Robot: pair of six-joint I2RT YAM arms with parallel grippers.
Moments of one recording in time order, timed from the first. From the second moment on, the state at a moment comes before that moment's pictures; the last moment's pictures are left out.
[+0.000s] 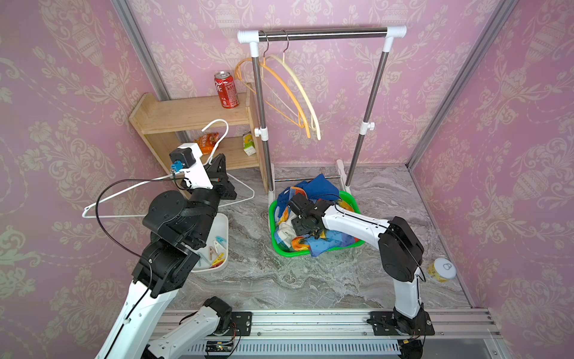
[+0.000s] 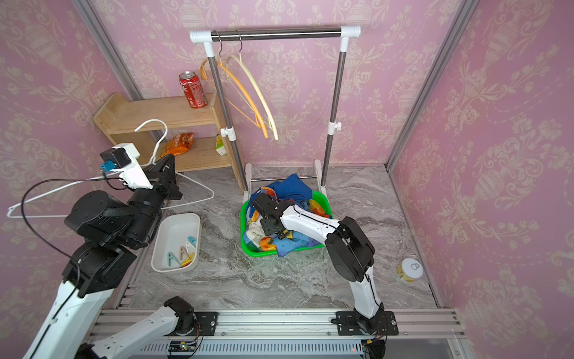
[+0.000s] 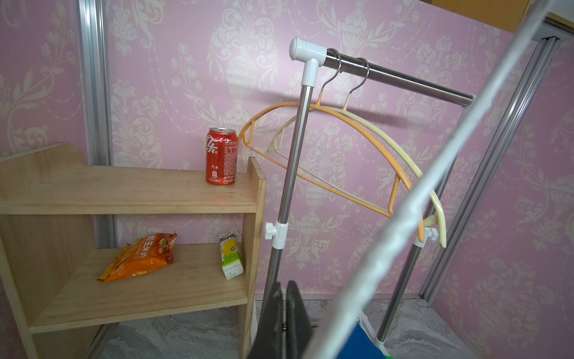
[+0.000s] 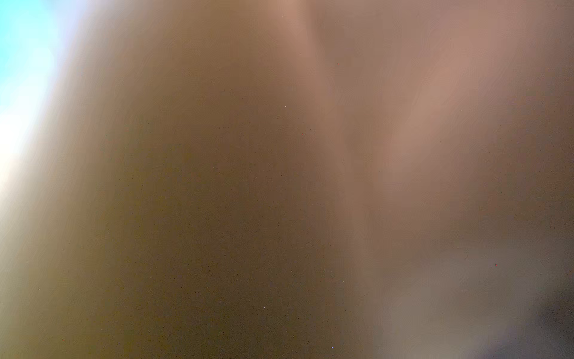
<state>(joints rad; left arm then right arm) -0.51 0.88 1.39 -0.35 -0.37 -0.15 0.81 1.98 1.57 -0.77 0.28 0.37</state>
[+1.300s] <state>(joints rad) -0.50 1.07 1.31 -0.02 0.33 -0.86 0.76 1.31 1.54 -0.54 -0.20 0.26</state>
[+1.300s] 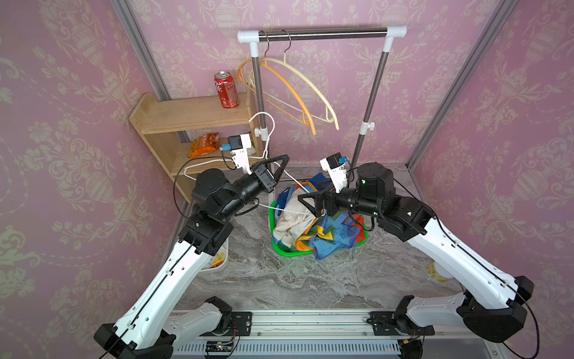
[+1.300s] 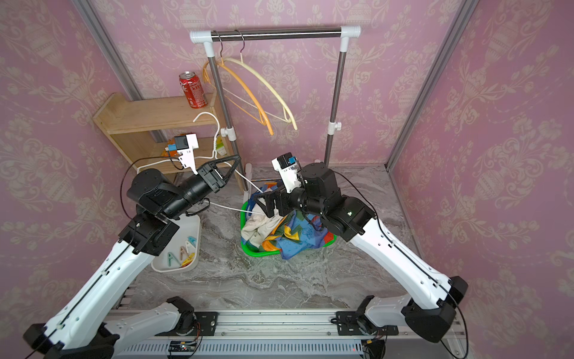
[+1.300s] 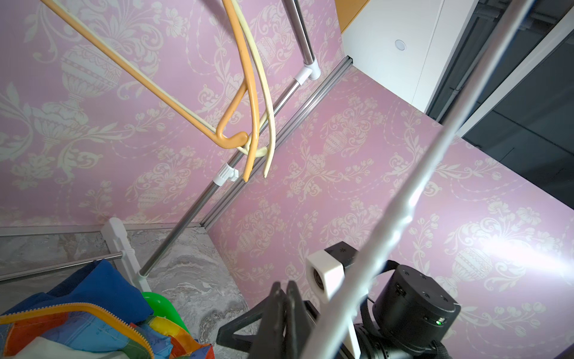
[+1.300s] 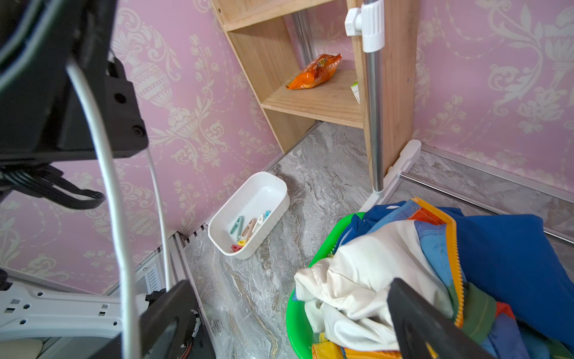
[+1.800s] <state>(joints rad) -0.50 1.10 1.31 -0.04 0.34 -0.86 0.77 1.32 1.57 -0.59 -0.37 0.23</state>
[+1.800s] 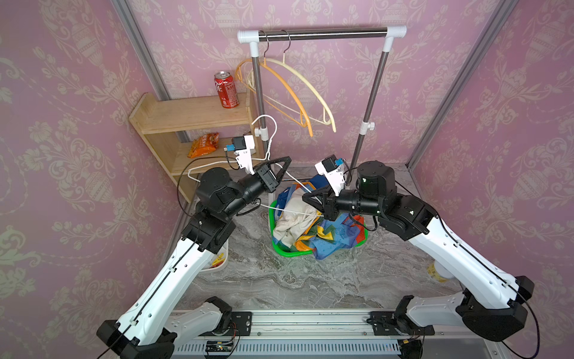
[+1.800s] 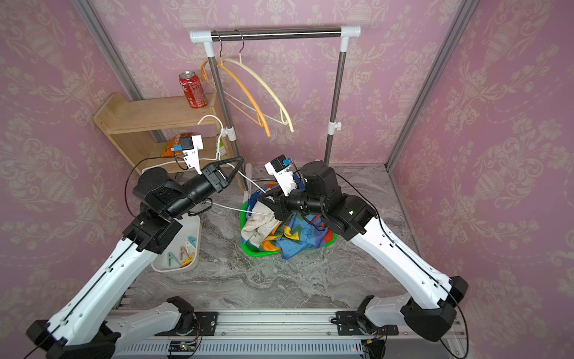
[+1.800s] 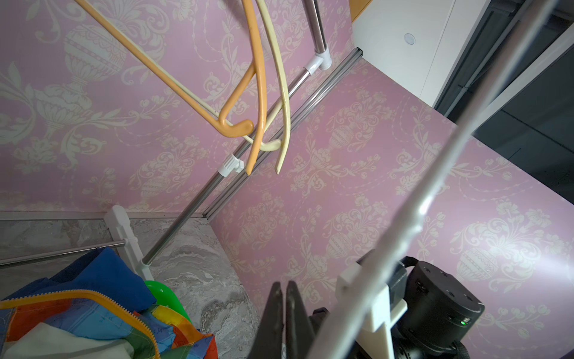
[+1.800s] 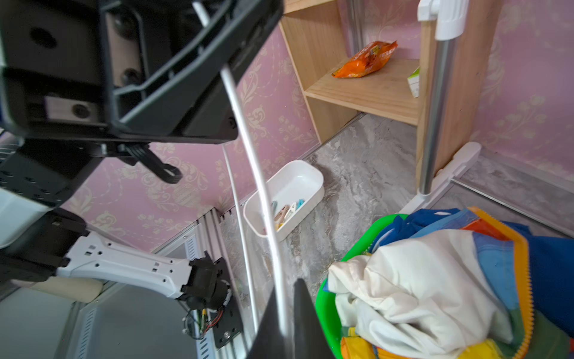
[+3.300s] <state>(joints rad) -0.49 0.72 1.56 -0.52 -0.16 -0.50 0.76 0.93 1.76 -0.68 0.20 0.01</state>
